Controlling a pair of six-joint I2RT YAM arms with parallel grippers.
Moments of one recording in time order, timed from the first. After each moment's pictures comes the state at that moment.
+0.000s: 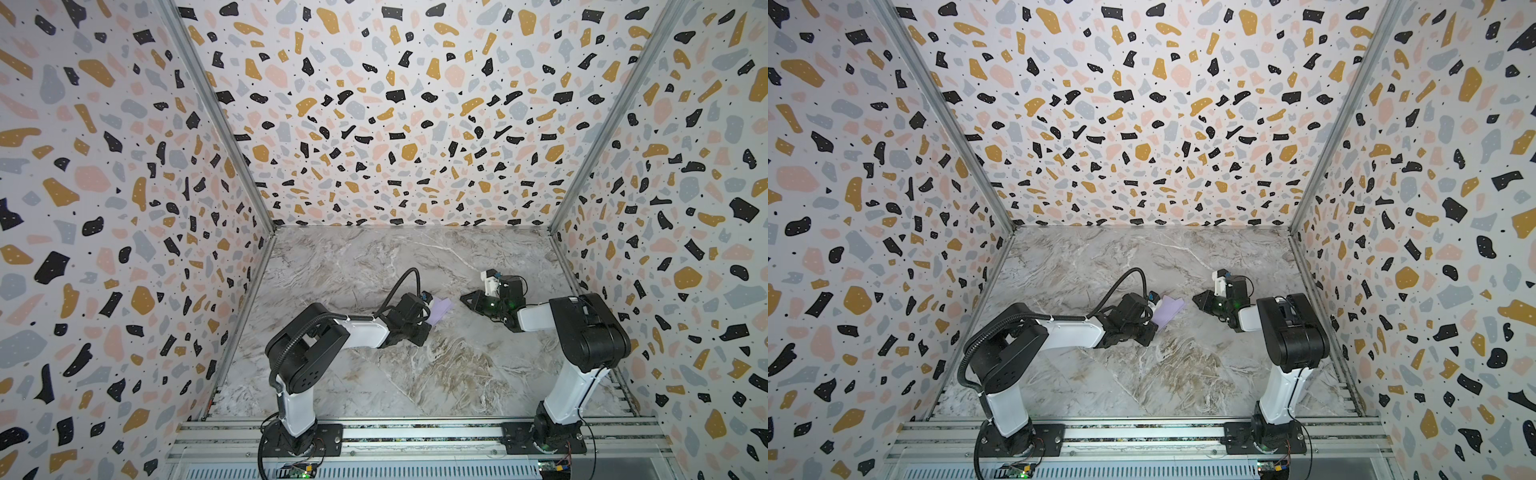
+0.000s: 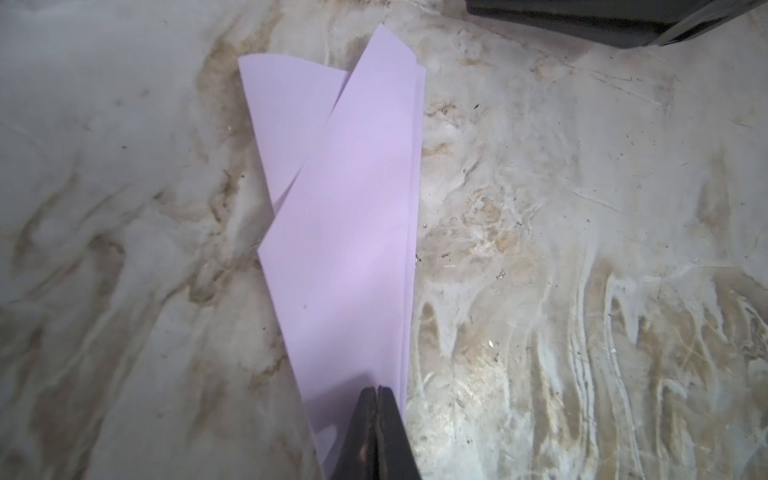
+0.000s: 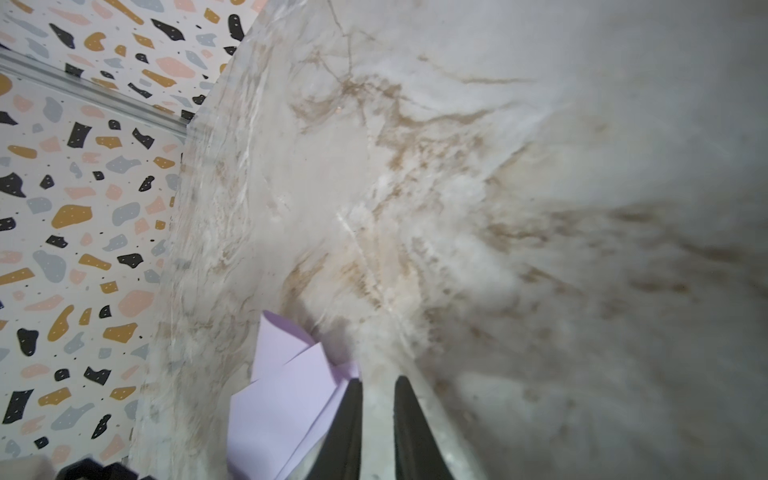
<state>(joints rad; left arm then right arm) -0.81 1.84 0.91 0.04 0.11 -0.22 0.20 1.80 0.70 0.45 -0.56 0.57</state>
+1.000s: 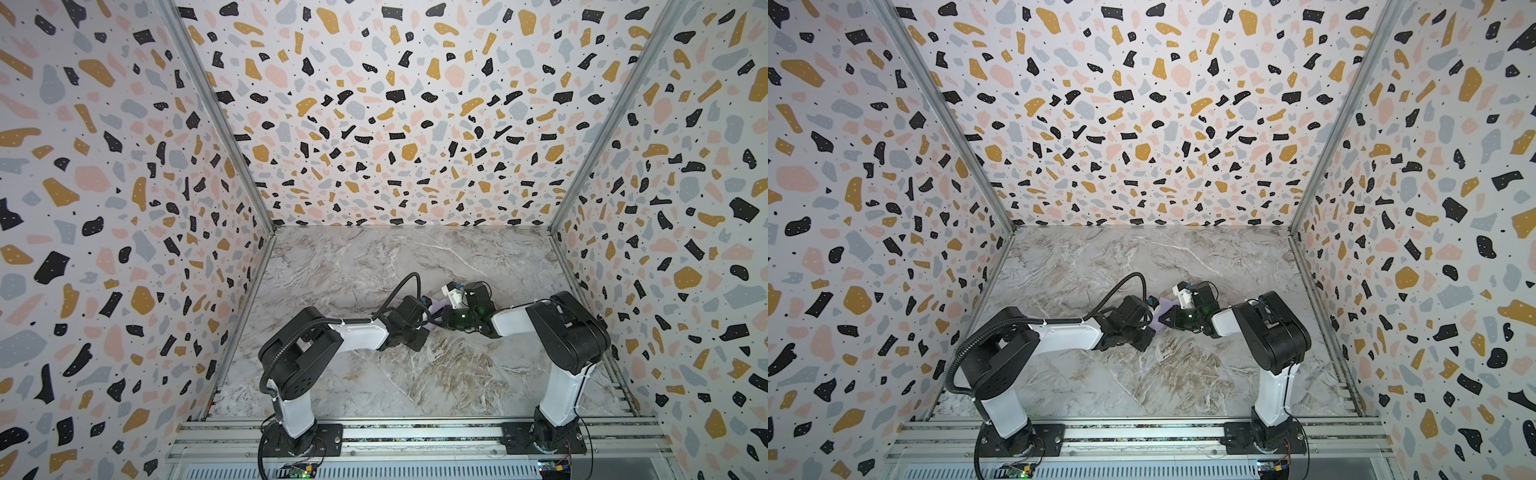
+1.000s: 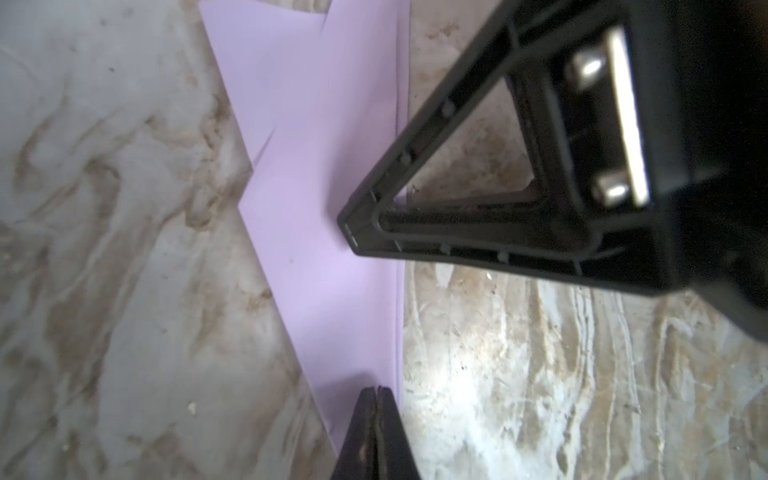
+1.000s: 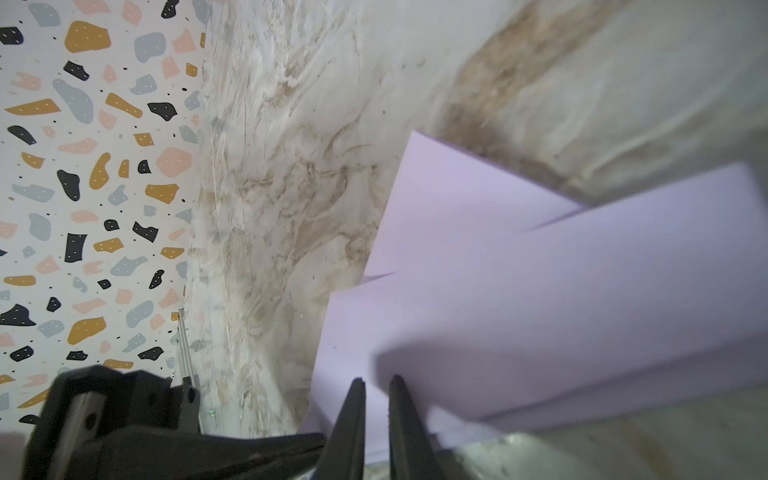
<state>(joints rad) -0.83 1.78 0.92 -0.13 0.07 -0.21 0.46 1.87 0.76 0.35 -0.63 0.61</state>
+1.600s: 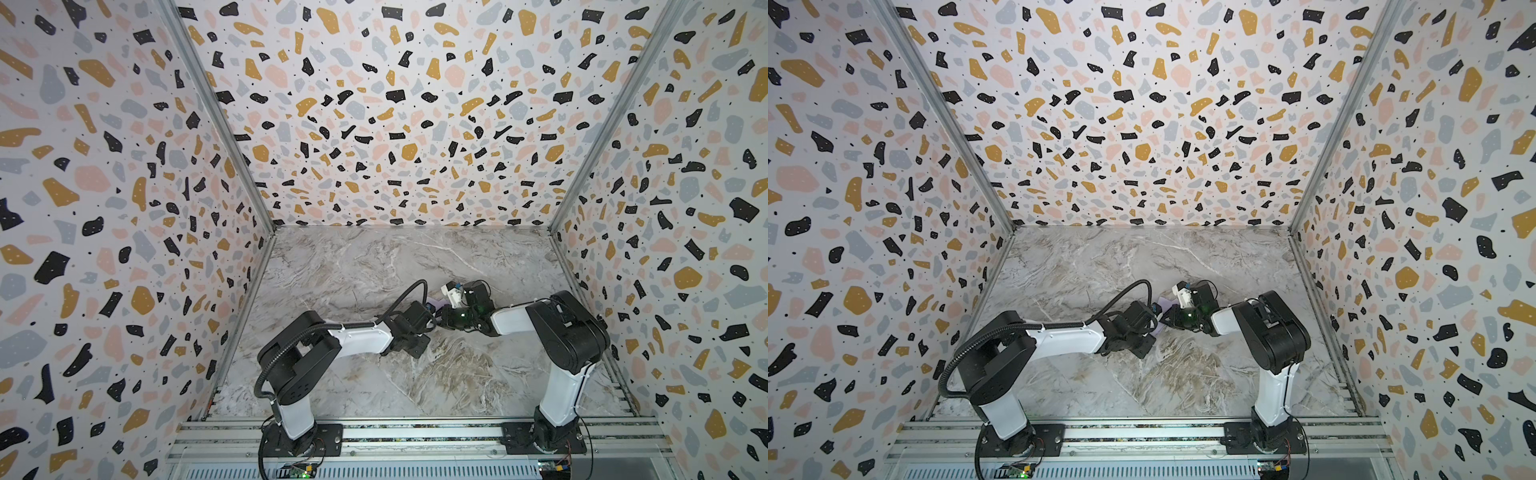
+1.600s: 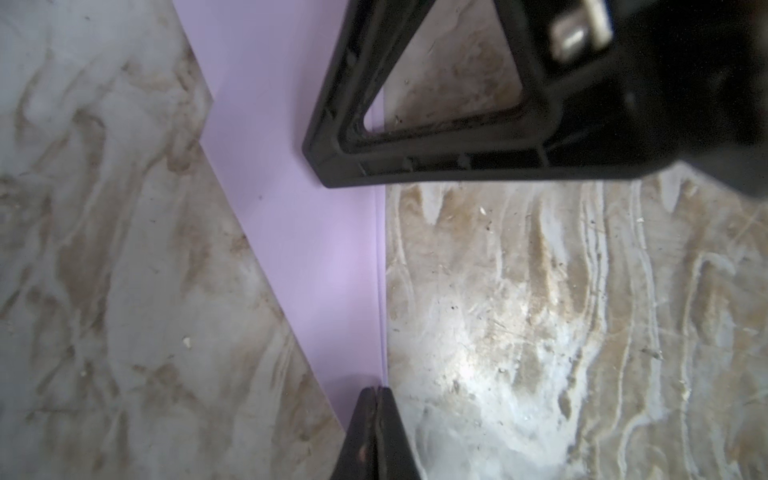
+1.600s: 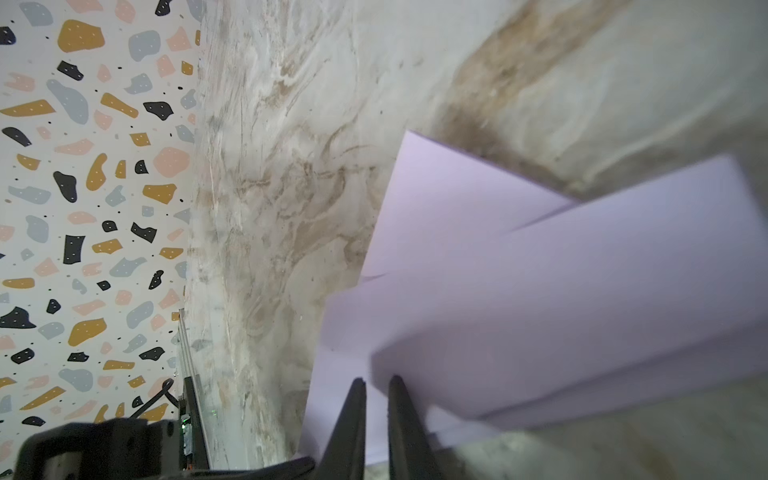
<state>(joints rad) -0.90 1.77 0.95 -0.26 -0.03 -0.19 0.46 1.88 0.77 0.32 -0.63 0.61</state>
